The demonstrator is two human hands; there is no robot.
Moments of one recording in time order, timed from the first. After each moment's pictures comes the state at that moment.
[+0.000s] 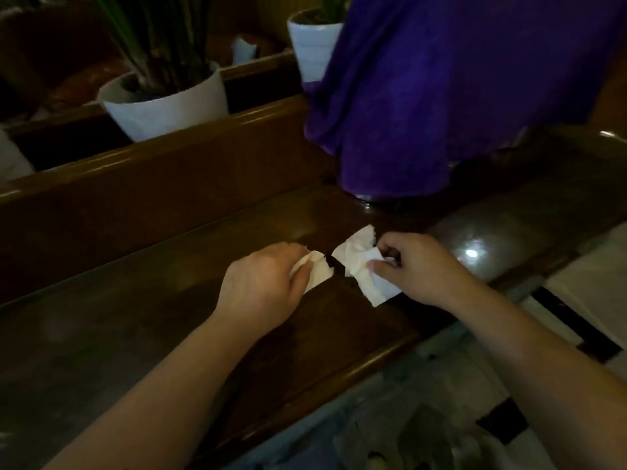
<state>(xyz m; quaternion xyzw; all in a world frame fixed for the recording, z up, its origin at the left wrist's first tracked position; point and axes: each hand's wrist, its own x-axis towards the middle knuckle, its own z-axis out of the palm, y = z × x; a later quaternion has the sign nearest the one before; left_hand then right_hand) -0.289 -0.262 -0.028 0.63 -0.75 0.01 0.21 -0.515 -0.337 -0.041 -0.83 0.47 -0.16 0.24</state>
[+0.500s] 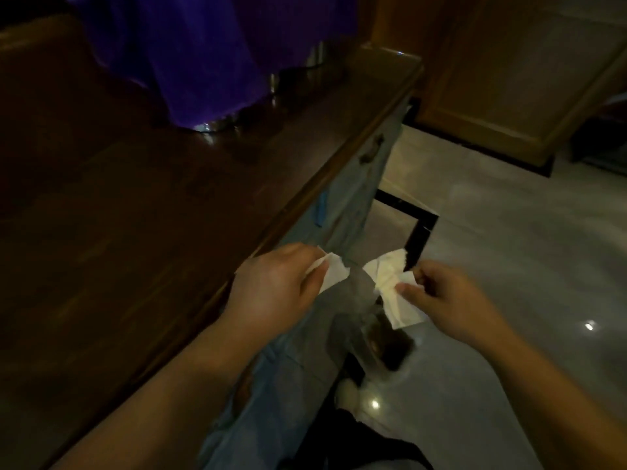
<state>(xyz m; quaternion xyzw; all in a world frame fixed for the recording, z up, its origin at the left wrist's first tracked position) -0.412 -0.172 -0.080 0.36 -0.89 -0.13 0.26 -0.660 -0.082 -0.103 -0.58 0.73 -0.24 0.28</state>
